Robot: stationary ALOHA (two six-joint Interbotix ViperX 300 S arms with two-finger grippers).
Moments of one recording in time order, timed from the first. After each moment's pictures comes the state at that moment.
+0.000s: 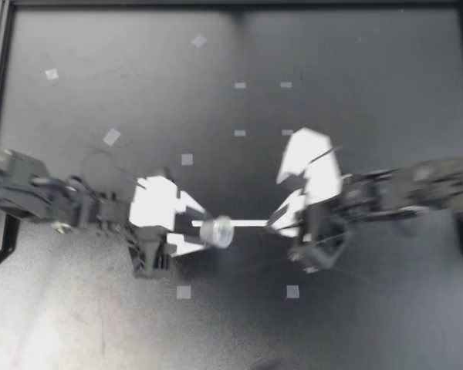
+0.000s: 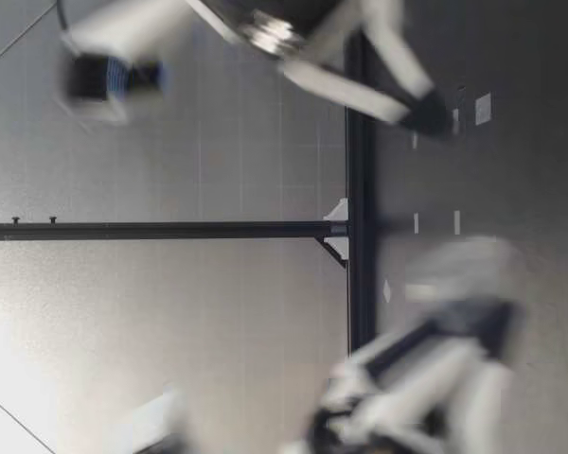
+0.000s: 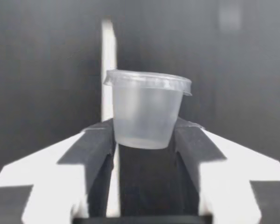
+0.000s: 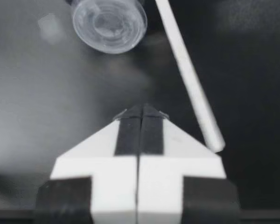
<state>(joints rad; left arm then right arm) -0.05 0.04 0.93 -0.03 -0.46 0.01 0.02 -0.14 0.85 0.12 0.00 0.45</state>
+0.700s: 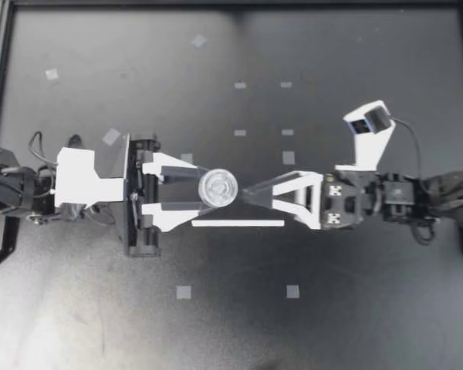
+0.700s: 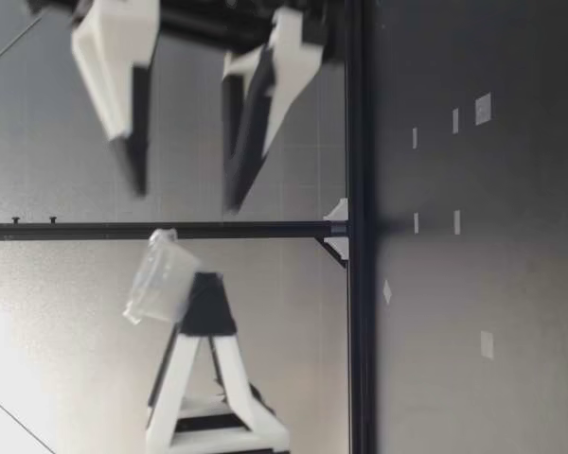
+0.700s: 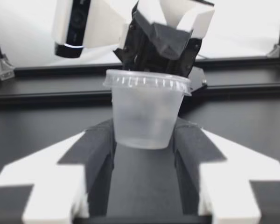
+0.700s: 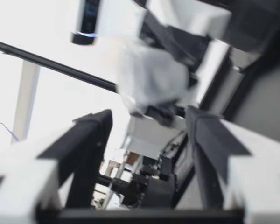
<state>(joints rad) -0.03 -0.02 0.99 -0.08 -1.03 0.12 0.03 0.05 0.93 0.04 -1.12 1.19</state>
